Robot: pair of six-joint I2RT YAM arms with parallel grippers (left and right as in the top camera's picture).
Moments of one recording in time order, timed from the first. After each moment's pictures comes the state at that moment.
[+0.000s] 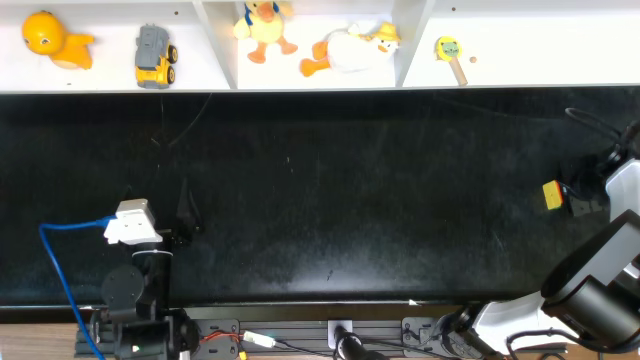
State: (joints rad) left arm 0.13 0.02 0.02 -0.08 0.06 -0.12; right arm -0.68 1.77 1.13 -0.73 -0.02 0.68
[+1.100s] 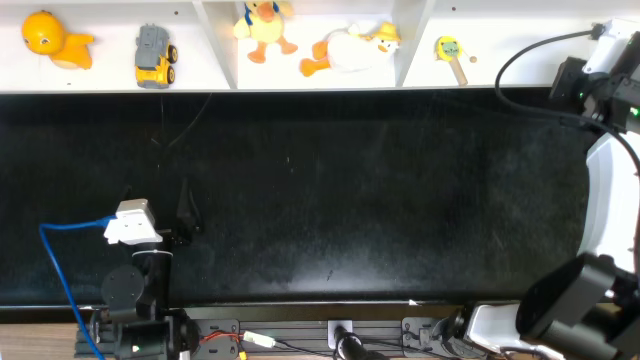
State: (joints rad) left arm 0.13 0.02 0.02 -0.08 0.06 -0.12; right arm -0.43 1.64 1.35 -0.41 -0.14 -0.15
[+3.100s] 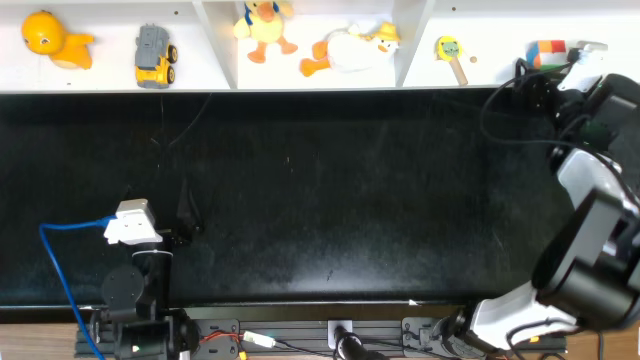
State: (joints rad) left arm 0.13 0.02 0.02 -0.08 0.06 -0.12; right arm -0.48 1.79 1.02 0.30 -0.49 -0.04
